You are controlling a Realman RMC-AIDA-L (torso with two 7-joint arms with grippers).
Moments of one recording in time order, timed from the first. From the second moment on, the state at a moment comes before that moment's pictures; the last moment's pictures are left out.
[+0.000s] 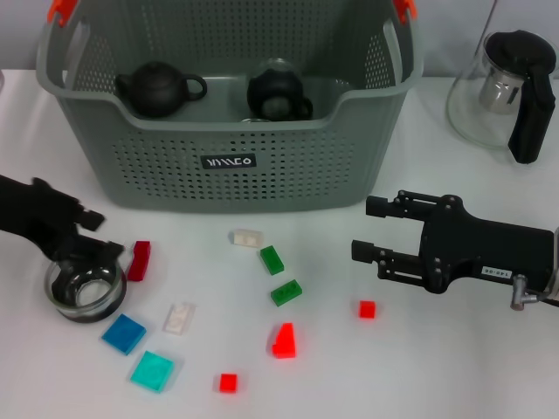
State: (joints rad) left arm -0.59 -2.10 0.66 1.30 2.65 1.83 -1.86; right arm 0.53 2.08 -0.76 -0.43 -1.83 -1.58 1.02
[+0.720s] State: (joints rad) left arm -0.60 -2.10 0.68 1.15 2.83 1.58 -1.91; right arm 0.53 2.08 -0.75 -0.43 -1.83 -1.57 1.02
